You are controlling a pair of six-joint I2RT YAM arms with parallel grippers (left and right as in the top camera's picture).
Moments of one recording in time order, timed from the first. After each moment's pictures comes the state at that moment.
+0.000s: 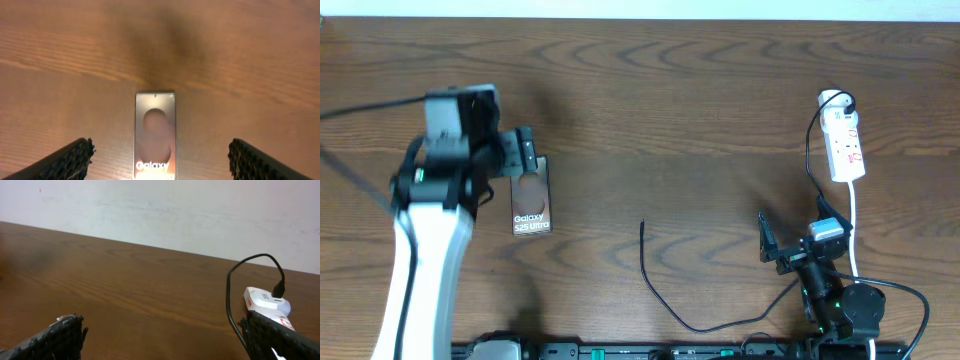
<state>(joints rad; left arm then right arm) 0.01 1.31 1.22 -0.89 -0.01 -0.10 -0.02 0.01 0.01 -0.05 -0.30 -0.07</state>
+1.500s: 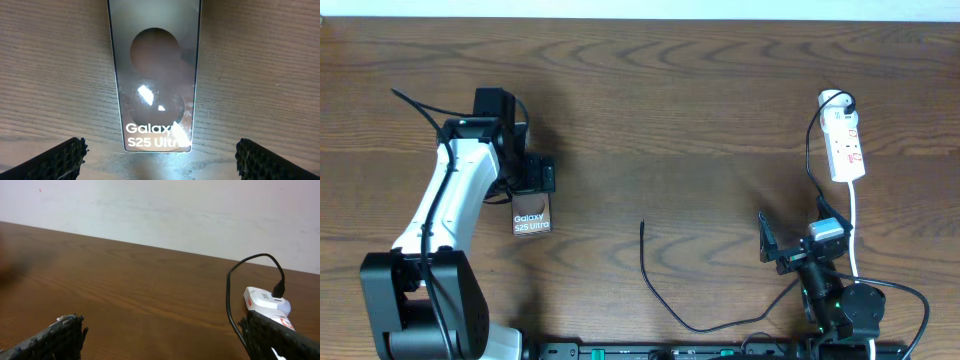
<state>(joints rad) 0.01 1.65 1.19 -1.00 0.01 -0.09 -0.02 0.01 0.01 -0.05 -0.30 -0.07</state>
